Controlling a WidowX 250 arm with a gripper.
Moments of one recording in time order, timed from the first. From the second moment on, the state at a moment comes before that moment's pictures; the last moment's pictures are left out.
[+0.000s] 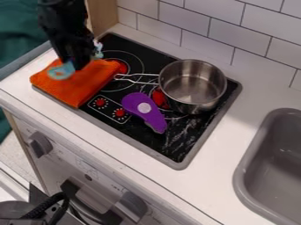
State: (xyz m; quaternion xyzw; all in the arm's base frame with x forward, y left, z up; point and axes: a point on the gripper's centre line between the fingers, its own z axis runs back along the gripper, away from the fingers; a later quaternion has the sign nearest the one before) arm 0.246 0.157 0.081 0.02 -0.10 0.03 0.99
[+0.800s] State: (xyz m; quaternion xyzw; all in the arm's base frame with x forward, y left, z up) arm 0.268 0.122 0.124 0.01 -0.13 0.03 0.99
